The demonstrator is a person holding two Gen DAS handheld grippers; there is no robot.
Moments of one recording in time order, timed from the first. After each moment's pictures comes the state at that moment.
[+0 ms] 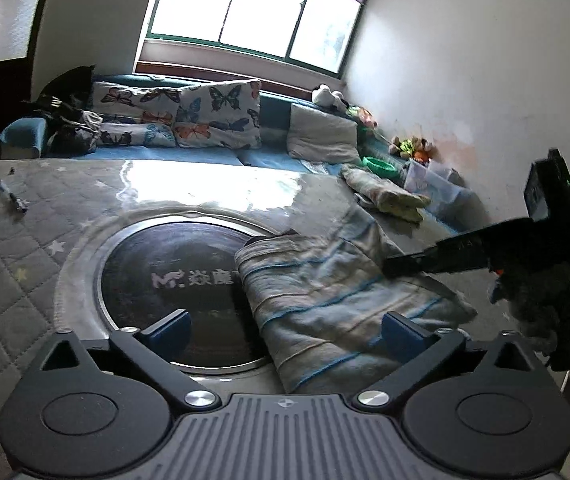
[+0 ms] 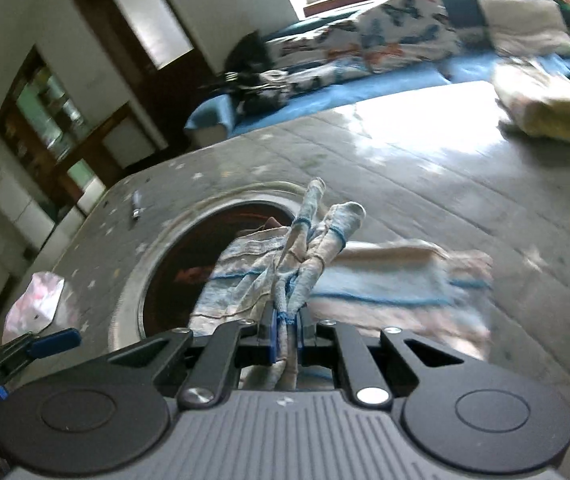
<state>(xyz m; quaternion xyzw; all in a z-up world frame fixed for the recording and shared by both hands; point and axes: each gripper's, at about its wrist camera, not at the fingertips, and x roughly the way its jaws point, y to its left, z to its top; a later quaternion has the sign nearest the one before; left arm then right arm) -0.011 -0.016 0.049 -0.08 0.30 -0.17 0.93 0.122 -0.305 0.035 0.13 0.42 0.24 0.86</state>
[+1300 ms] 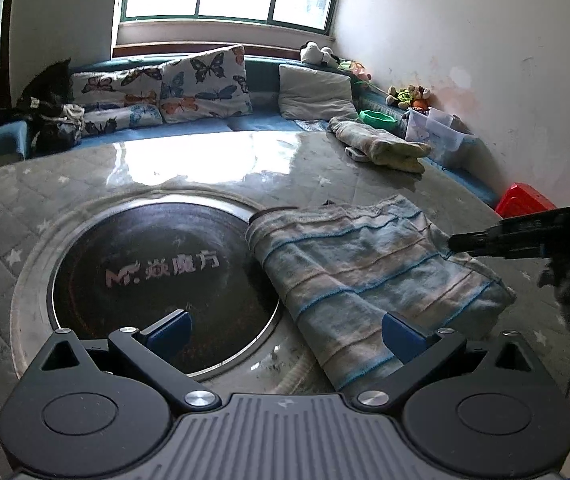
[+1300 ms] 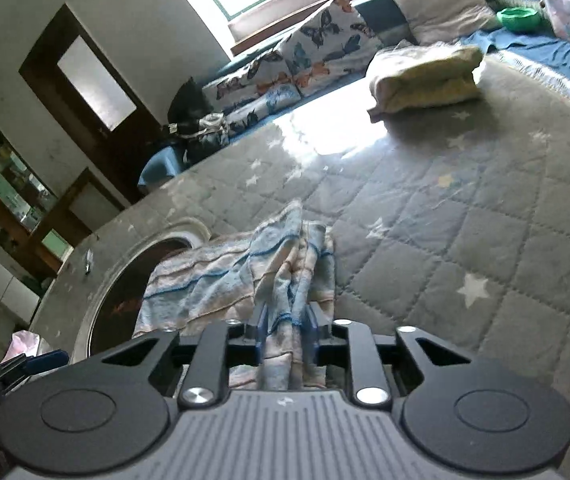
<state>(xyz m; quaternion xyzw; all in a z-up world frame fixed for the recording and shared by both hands) 0.025 -0.070 0.029 -0.01 0.34 -0.18 0.92 0.100 -0.417 0.007 0.20 0.39 0.17 0.88</state>
